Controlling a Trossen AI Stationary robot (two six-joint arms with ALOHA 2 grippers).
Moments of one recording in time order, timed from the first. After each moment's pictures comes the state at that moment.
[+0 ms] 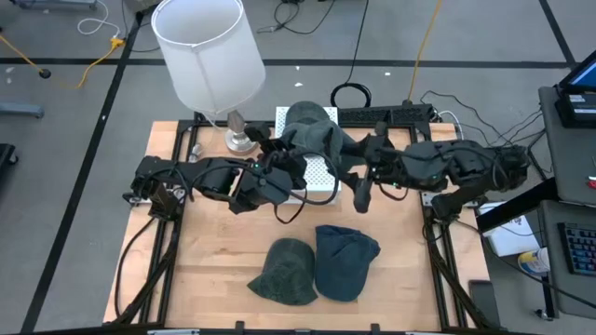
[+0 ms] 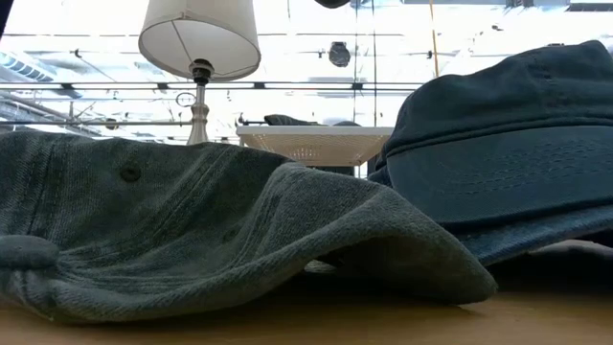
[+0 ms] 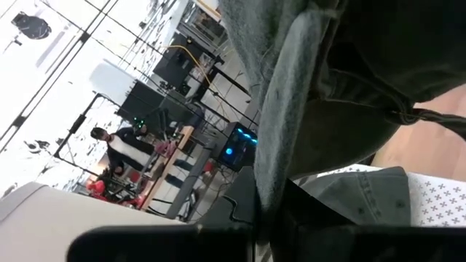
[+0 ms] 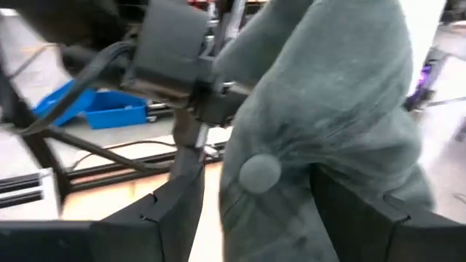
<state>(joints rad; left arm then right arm) -0.25 1.84 2.20 -0.86 -1.27 0.37 0.29 1.44 1.91 -0.78 0.59 0.19</state>
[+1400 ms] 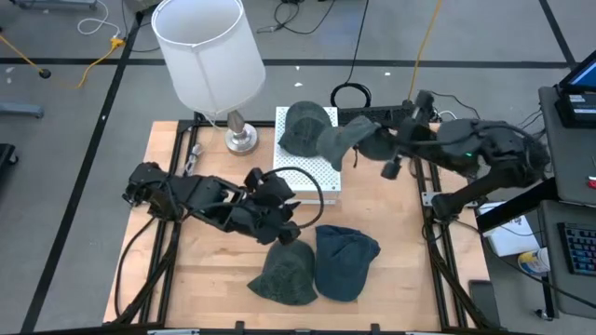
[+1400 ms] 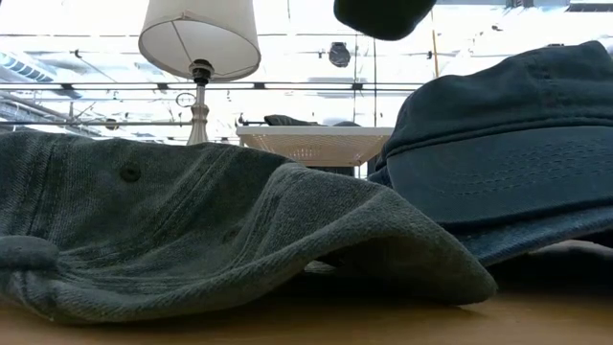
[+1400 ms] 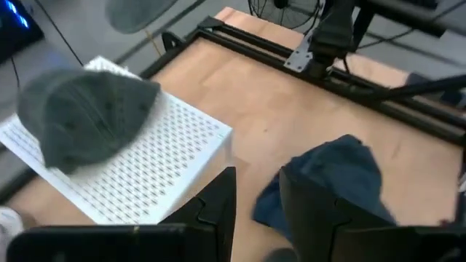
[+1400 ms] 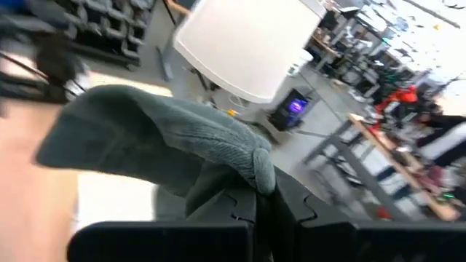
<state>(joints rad) -0.39 1.83 2.20 -1.23 -0.68 -0.73 0.21 1.30 1.91 -0.97 0.81 -0.28</state>
